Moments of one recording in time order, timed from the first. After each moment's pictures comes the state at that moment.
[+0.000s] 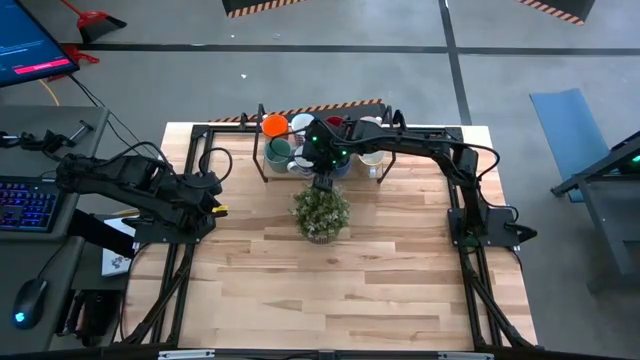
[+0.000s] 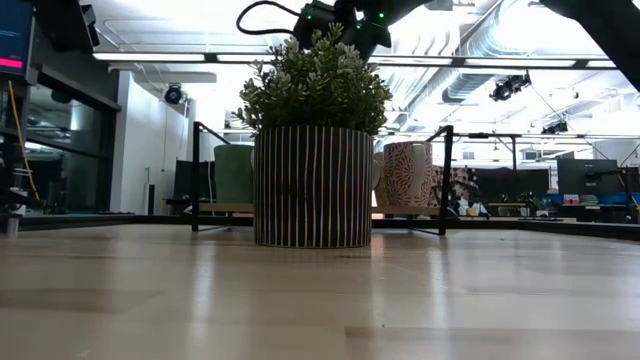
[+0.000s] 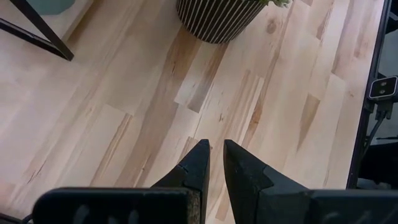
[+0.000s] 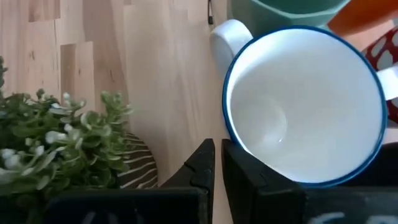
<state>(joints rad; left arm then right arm) -0.21 0.74 0.98 -1.20 -0.12 -0.64 -0.30 2.05 1.86 -0.84 -0.12 -0.16</state>
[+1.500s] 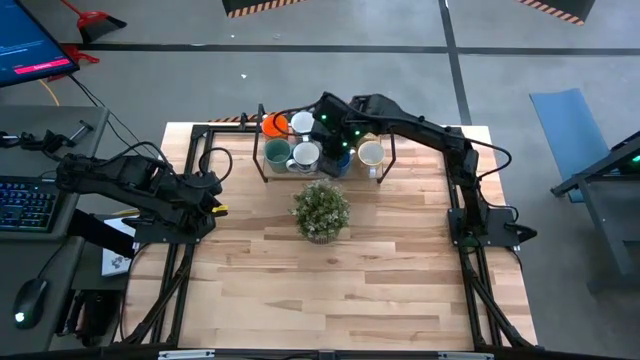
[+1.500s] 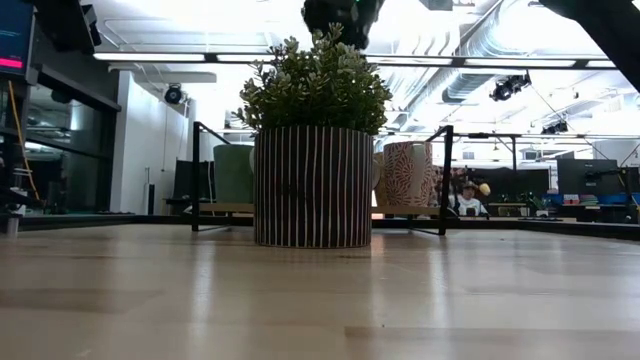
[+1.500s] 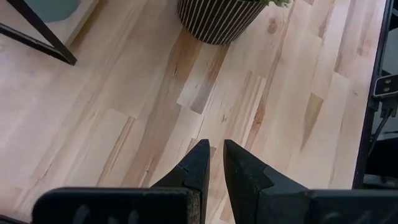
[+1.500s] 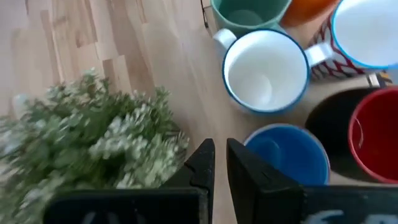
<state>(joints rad) -0.21 0.74 0.98 -1.21 -0.13 -0.62 -0.31 2.05 2.25 -1.27 -0.13 -0.03</state>
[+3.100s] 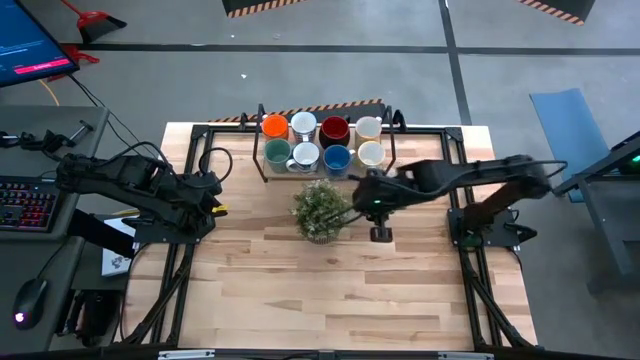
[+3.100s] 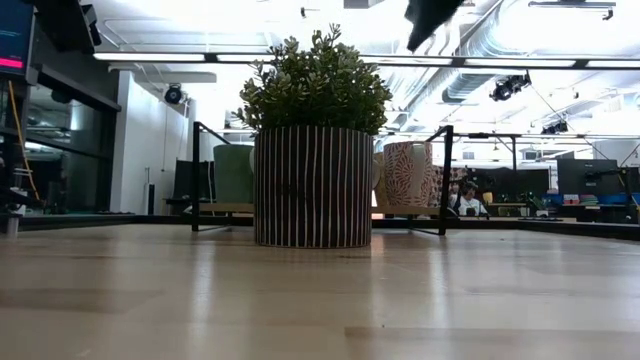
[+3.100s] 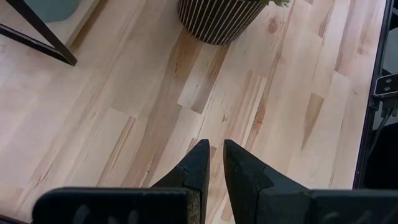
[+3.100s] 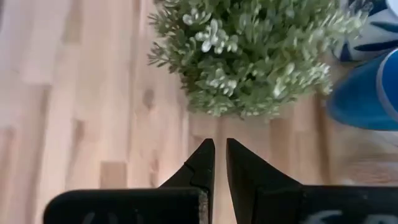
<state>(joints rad) -0.21 0.74 0.98 -1.21 -0.13 -0.62 0.12 1.54 1.53 -1.07 0.09 0.03</state>
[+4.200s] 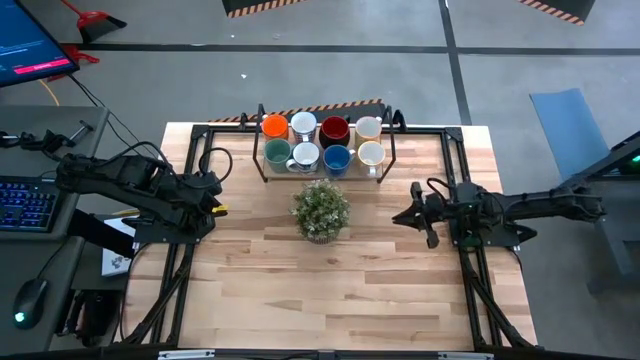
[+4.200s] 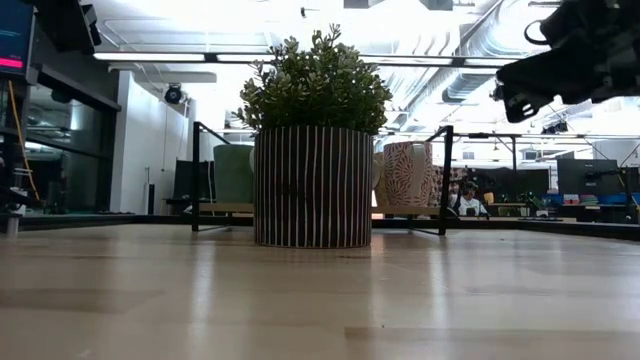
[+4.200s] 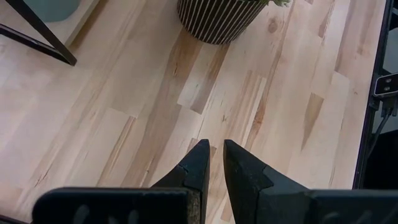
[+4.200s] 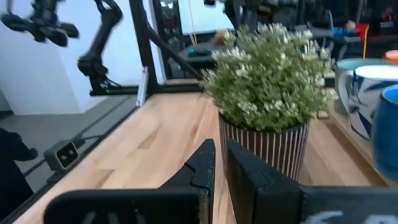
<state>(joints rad) -0.21 0.74 0.98 -1.21 -0.13 -0.62 -0.01 0.43 0.08 0.29 -0.21 0.07</state>
